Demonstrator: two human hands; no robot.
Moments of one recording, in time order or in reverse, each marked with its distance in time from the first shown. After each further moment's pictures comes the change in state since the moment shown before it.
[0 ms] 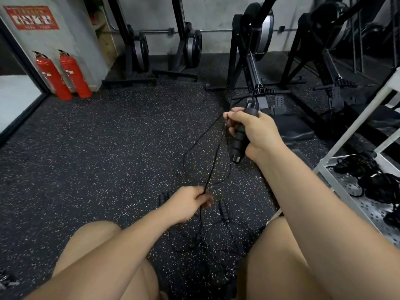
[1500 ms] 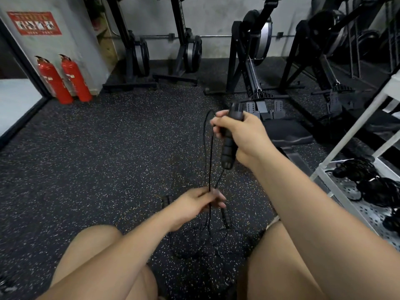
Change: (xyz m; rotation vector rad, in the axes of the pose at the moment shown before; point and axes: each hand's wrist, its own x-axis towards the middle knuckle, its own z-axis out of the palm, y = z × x) left_hand -0.014 0.026 -0.002 -0.450 -0.153 0.005; right_hand -0.015 -0.002 0.023 -0.115 -0.135 -0.023
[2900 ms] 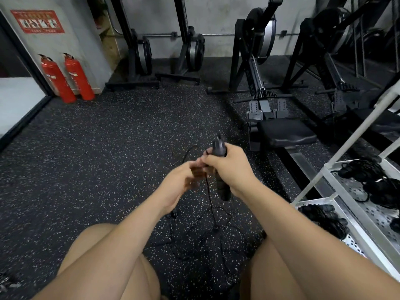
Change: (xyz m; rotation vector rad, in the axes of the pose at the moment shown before) left_hand 0.015 0.004 -0.044 -0.344 0.264 0.139; right_hand -0.023 0.076 0.007 -0.285 -0.036 0.049
